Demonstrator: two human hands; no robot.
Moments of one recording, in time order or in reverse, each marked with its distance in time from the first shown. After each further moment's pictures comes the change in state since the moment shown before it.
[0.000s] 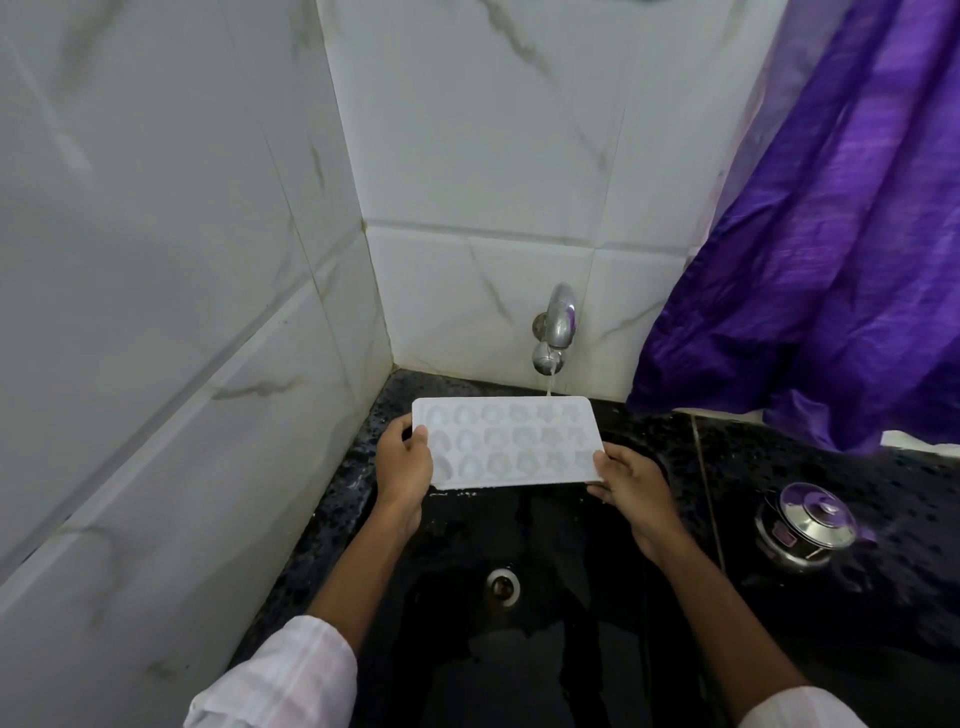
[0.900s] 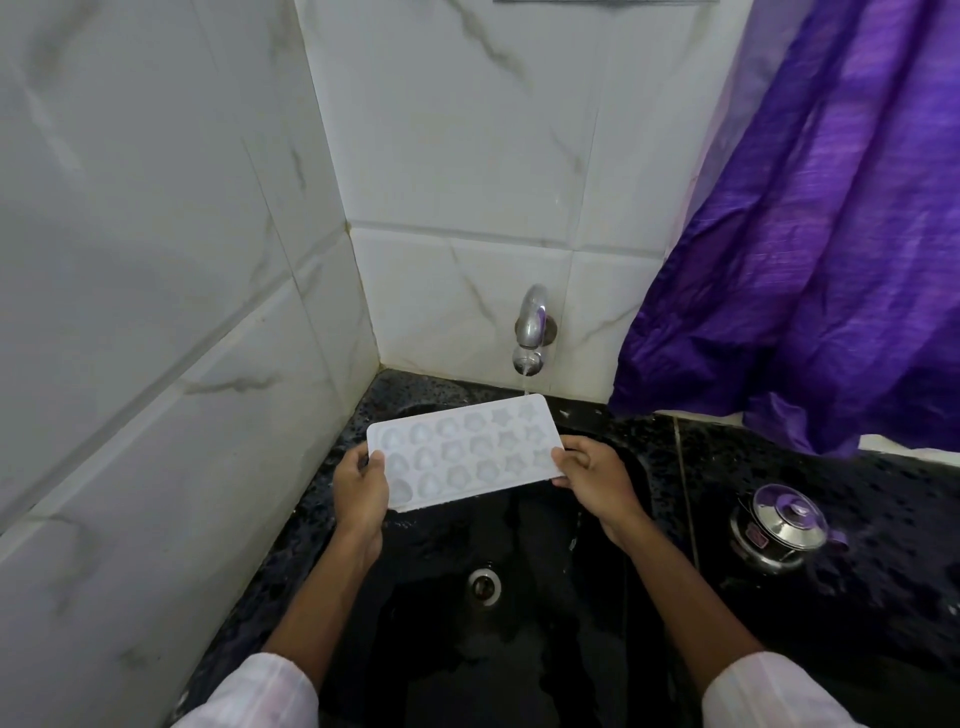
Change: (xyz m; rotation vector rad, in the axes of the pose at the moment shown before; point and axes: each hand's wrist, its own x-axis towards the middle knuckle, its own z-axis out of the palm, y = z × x) left_hand -0.007 -0.034 -0.013 -0.086 0.112 -0.098; right_hand 0.018 0.000 0.002 -0.146 -0.132 -0.079
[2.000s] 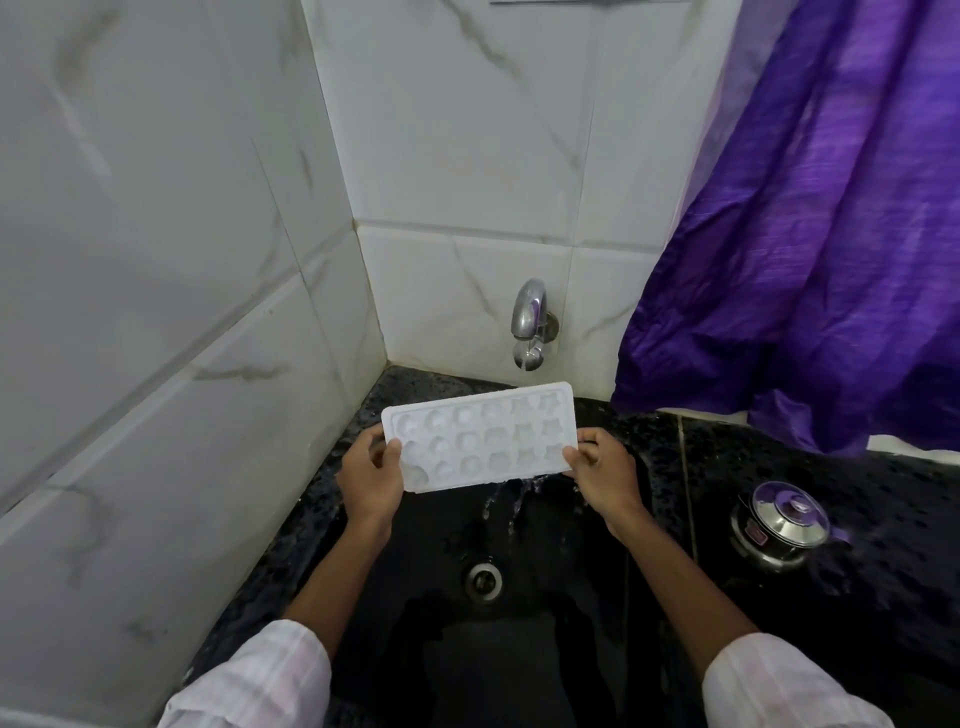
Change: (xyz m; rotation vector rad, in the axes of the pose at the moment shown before) left_hand -0.018 0.001 0.008 0.146 0.061 0.224; right_hand 0.004 0.013 -0.011 -0.104 0.159 -0.064
